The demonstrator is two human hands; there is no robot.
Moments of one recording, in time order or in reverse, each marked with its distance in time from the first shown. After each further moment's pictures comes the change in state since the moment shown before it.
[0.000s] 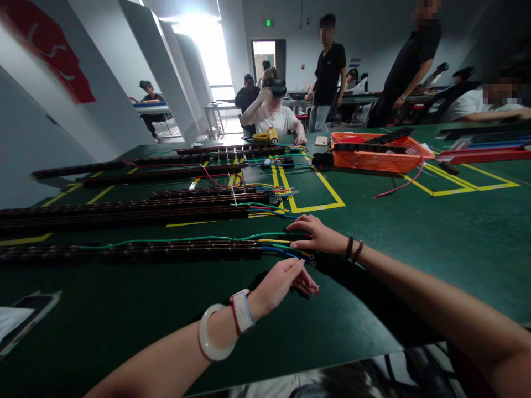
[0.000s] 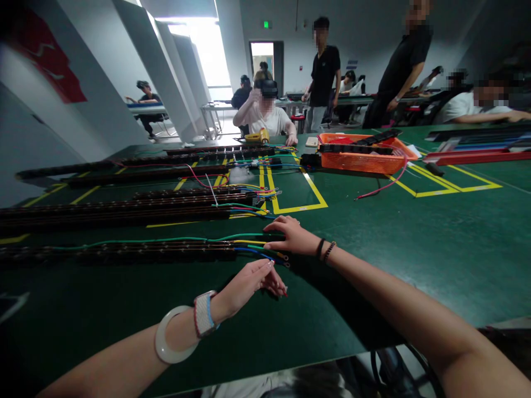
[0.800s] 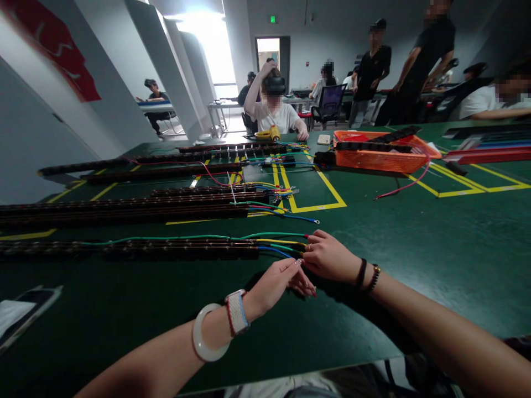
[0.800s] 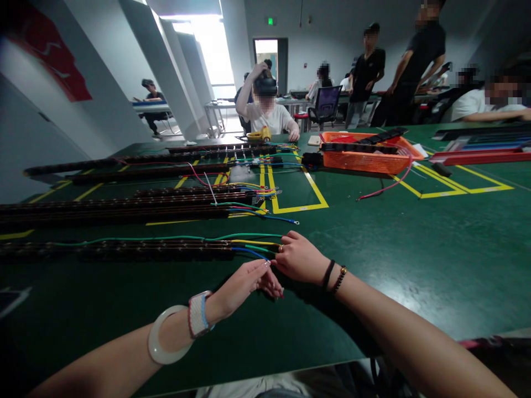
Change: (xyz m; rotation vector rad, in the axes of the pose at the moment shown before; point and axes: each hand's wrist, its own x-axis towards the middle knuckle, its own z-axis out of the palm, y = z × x) left_hand -0.004 0.005 0.004 -0.010 0.036 0.016; right_hand -0.038 -0.031 0.004 -0.490 -0.053 -0.248
